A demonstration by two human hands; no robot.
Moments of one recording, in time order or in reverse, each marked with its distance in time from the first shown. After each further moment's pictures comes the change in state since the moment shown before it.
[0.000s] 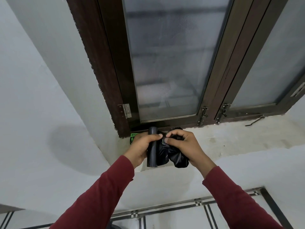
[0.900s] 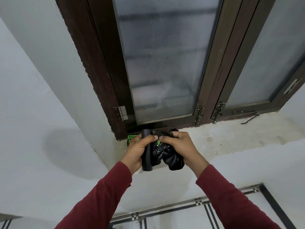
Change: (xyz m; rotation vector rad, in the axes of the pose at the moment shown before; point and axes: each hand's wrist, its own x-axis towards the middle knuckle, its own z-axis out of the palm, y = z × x) left_hand -0.014 -0.004 0.005 -0.124 0.019 0.117; right_hand -0.001 -0.009 0.013 0.051 0.077 0.184
